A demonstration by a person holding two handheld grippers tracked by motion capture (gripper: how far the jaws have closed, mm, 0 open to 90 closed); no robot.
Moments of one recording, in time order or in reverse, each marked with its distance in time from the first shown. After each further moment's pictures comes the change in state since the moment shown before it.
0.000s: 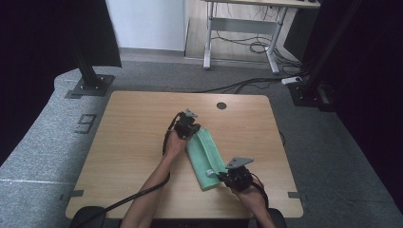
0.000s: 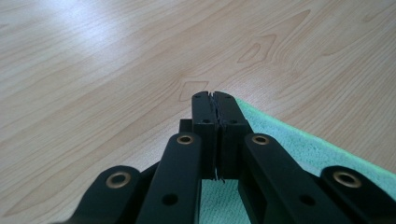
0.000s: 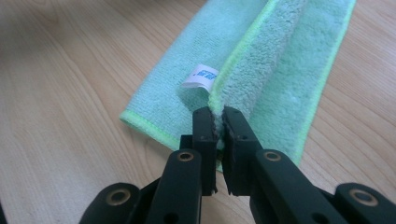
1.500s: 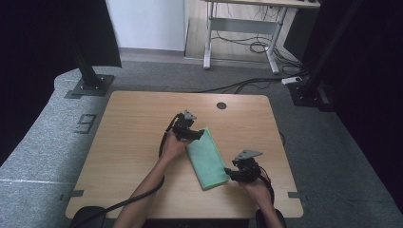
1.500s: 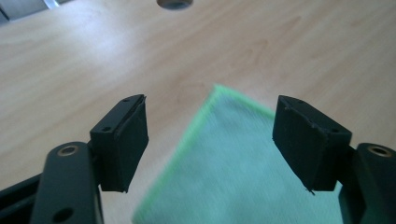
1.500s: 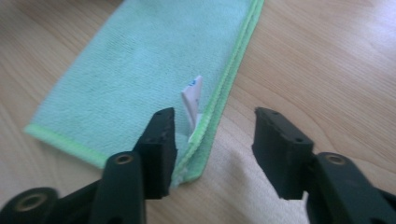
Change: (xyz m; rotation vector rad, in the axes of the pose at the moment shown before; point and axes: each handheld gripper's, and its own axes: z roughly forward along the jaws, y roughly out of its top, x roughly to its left) left arm -0.014 -0.010 -0.026 -0.023 0.028 0.035; right arm -0.039 -0.004 -0.001 0.003 -0.134 0.080
